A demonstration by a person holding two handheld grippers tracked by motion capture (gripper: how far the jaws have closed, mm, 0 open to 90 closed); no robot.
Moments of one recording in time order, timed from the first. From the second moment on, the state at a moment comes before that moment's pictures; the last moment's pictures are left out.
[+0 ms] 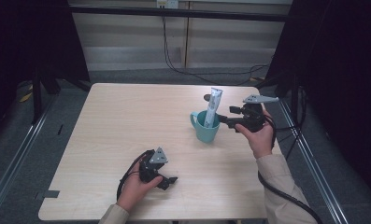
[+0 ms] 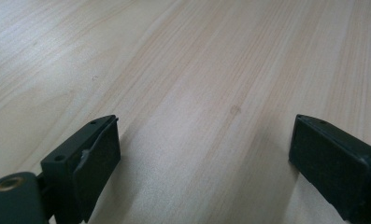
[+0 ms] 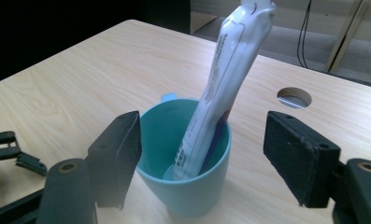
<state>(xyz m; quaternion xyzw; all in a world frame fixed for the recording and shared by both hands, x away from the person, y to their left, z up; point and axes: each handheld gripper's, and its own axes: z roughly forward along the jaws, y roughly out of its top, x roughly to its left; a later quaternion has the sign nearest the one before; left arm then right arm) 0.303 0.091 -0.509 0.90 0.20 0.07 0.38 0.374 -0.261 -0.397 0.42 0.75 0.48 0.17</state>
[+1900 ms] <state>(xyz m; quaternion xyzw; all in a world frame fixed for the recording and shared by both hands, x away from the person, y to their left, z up) 0.303 0.091 -0.509 0.90 0.20 0.07 0.38 0.303 -0.265 -0.446 0.37 0.81 0.43 0.16</state>
